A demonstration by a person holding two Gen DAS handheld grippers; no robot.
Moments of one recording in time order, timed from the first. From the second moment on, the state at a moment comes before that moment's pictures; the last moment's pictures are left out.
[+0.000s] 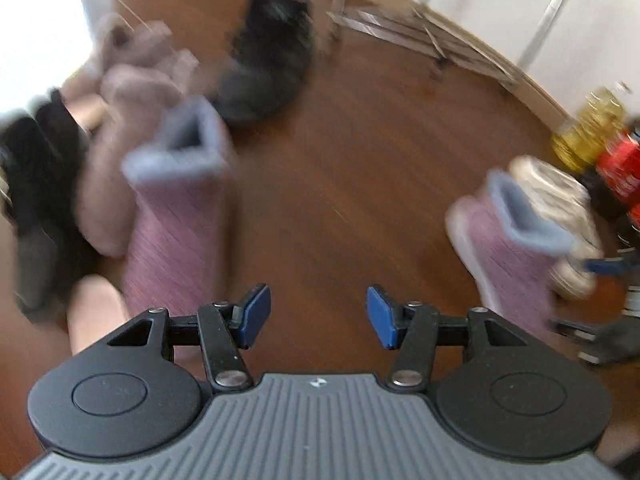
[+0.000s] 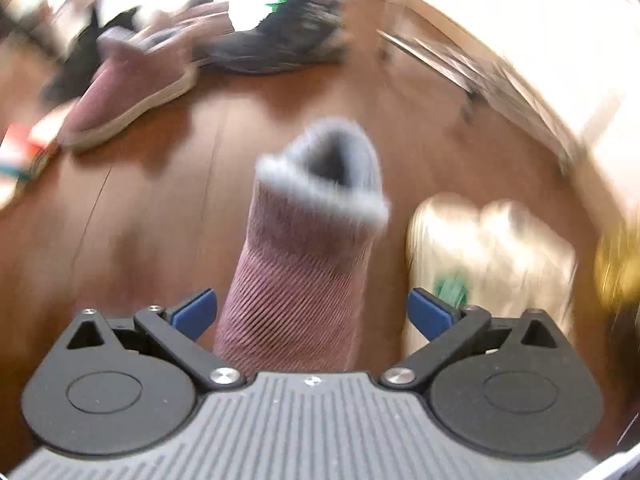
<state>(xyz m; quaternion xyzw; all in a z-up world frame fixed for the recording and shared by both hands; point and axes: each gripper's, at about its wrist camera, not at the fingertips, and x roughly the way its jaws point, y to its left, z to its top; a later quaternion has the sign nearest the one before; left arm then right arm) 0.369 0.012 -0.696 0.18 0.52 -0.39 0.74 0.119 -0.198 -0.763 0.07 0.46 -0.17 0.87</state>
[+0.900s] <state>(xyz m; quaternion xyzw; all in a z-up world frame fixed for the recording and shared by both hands) 0.339 -0.008 -0.697 0.23 0.51 -0.38 0.74 0.103 -0.219 -0.793 -0.03 0.48 -0.15 0.86</state>
